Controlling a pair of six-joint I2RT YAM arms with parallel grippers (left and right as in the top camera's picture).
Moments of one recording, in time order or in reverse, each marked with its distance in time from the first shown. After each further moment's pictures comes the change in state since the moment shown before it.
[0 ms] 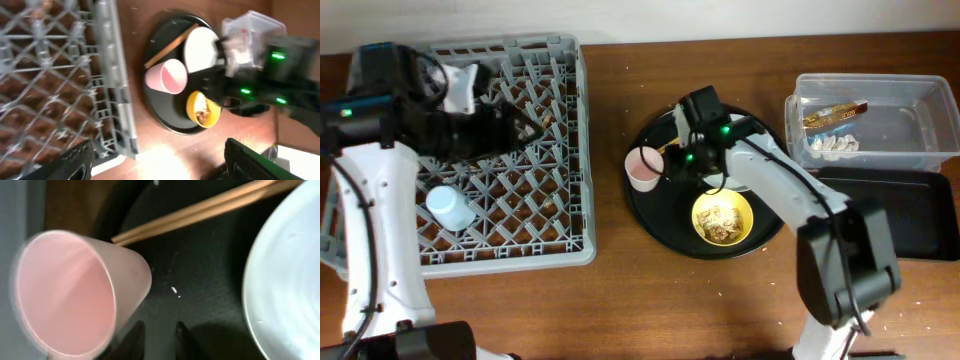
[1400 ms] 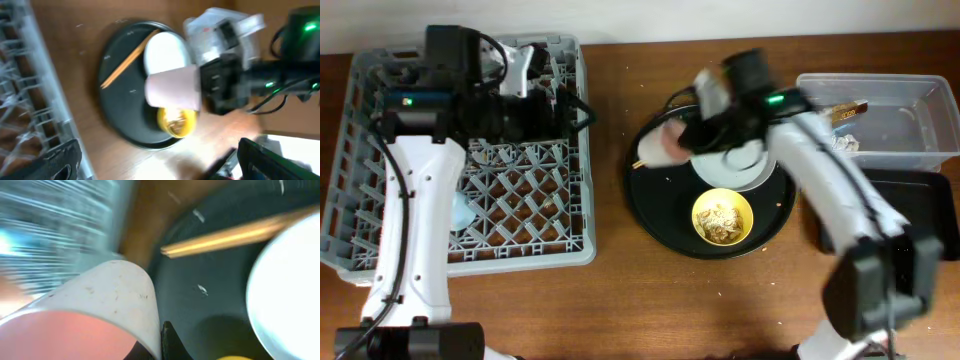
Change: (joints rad) left arm -0.190 0.018 0.000 0.189 0.074 -0.119; right arm -0.163 -0.126 0.195 -0.199 -0.352 -0.145
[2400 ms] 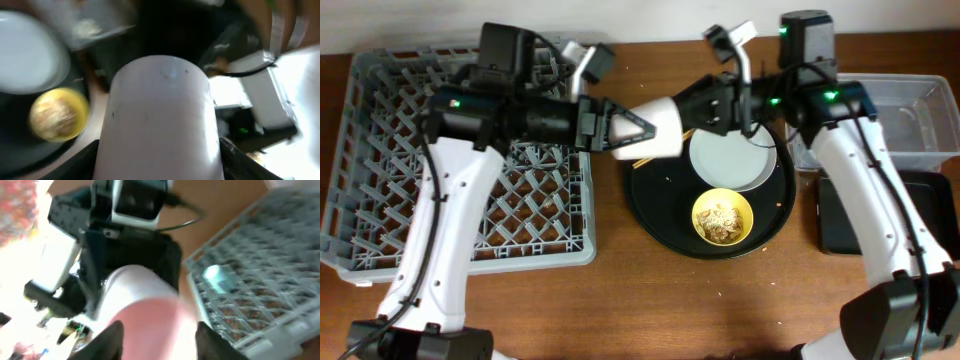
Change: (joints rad) left arm -0.156 0.000 0.004 0.033 0.424 -0.022; right arm -0.107 -0.104 0.034 0.273 -0.898 -0.010
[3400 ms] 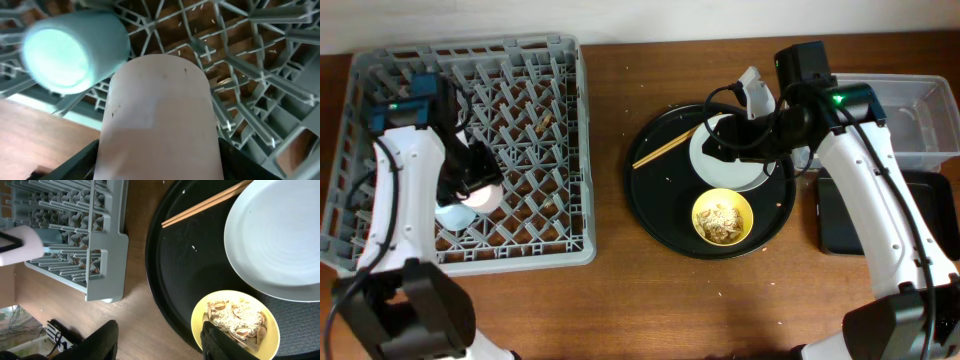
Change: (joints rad) left arm 0.340 0.111 -0.208 -0.212 -1.194 -0.180; right arm 0.029 -0.031 0.003 -0.565 0.950 0.038
